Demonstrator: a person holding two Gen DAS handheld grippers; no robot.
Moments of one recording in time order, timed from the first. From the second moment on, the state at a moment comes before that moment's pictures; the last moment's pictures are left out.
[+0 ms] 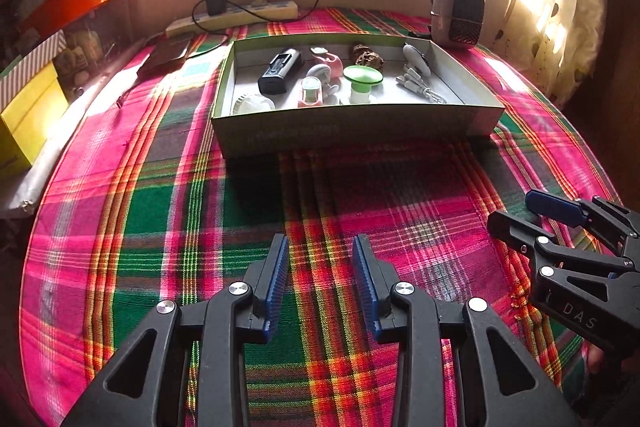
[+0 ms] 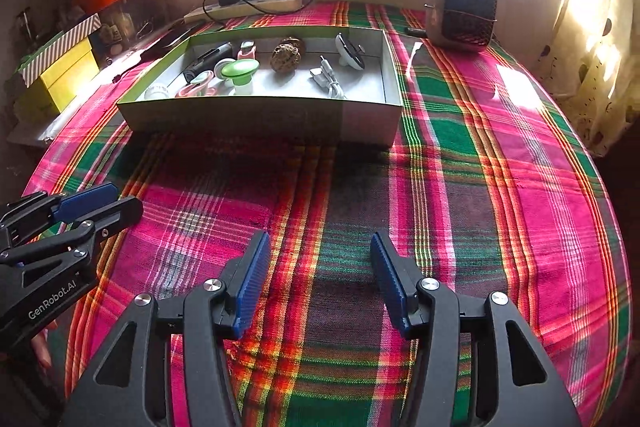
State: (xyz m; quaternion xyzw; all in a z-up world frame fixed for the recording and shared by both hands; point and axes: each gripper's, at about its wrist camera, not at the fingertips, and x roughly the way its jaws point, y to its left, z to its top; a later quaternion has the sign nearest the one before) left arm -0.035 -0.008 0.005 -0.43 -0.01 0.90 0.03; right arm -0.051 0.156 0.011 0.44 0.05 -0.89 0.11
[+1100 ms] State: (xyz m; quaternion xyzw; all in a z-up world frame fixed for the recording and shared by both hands) left arm -0.026 -0.001 0.003 -0.42 0.00 0.91 0.02; right arm -0.043 0.158 0.010 0.43 0.05 -0.90 0.10
